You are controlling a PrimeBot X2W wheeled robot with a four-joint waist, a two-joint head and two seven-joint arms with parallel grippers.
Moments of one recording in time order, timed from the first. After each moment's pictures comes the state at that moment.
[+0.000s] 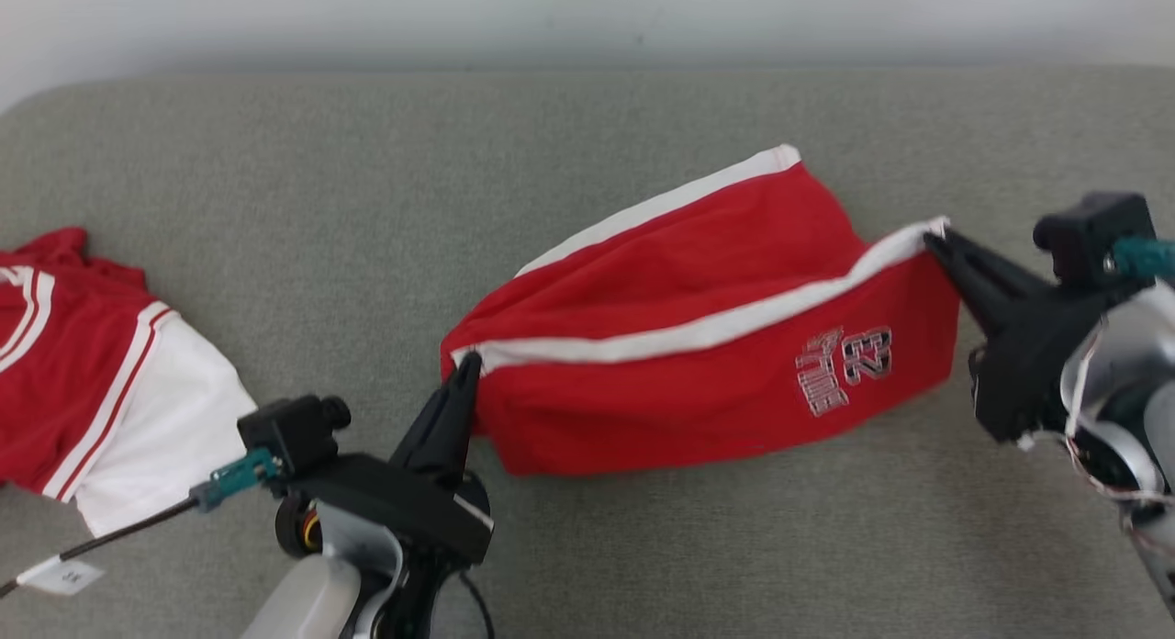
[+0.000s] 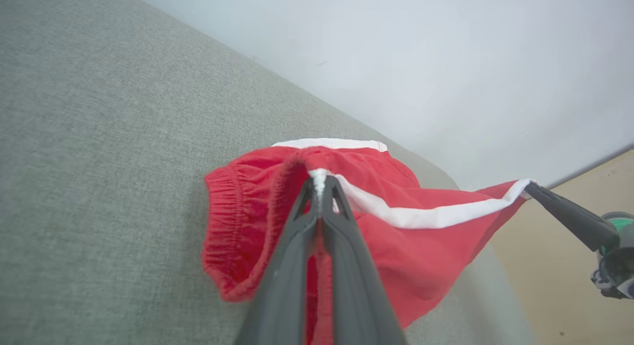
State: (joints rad) left arm -0.35 0.23 -0.48 0.13 -0.98 0.04 -0.04; right arm -0.44 -0.64 0.24 -0.04 0.46 0.13 0.48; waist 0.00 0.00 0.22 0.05
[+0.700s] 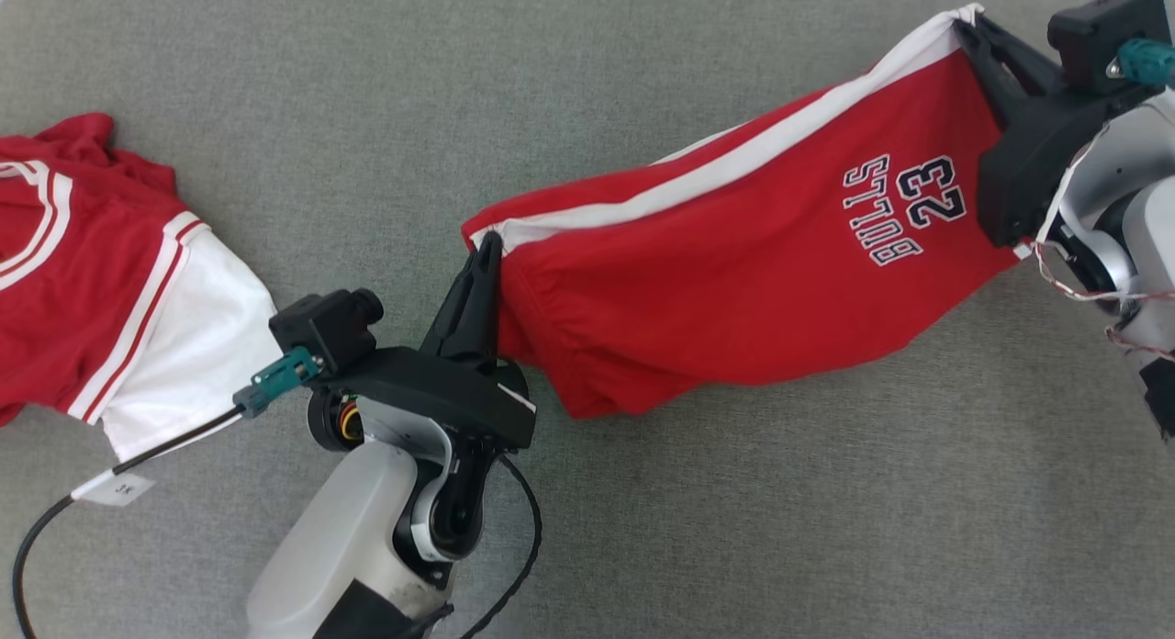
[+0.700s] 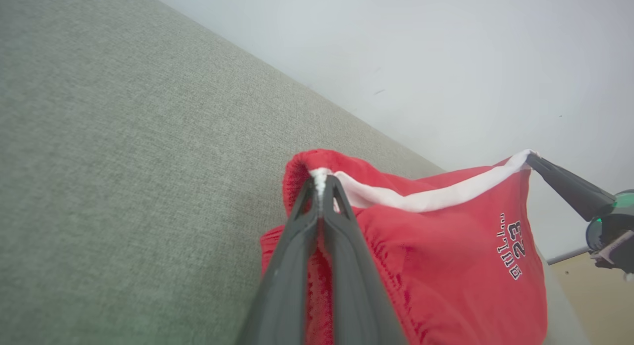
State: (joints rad) left arm -0.59 0.09 -0.48 0.37 -0.93 0.03 -0.18; right arm -0.94 -0.61 0.47 0.43 0.34 0.13 0.22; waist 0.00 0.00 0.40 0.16
